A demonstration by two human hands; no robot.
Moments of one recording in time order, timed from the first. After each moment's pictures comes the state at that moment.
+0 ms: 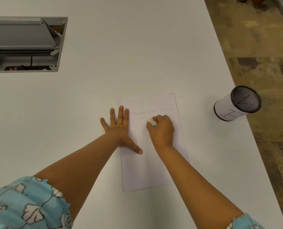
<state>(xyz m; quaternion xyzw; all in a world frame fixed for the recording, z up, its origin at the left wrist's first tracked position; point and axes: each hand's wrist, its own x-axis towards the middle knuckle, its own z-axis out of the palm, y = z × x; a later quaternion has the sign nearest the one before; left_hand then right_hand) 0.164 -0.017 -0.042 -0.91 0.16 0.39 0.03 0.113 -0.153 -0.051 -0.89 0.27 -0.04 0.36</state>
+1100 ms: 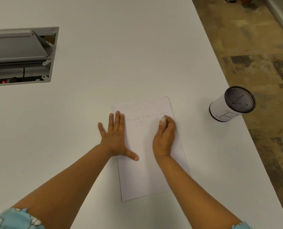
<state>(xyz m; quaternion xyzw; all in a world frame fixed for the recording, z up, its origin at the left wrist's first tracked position) 0.165 -0.013 -0.047 -0.91 0.21 0.35 0.00 0.105 -0.152 -0.062 -0.70 0.35 -0.22 0.59</state>
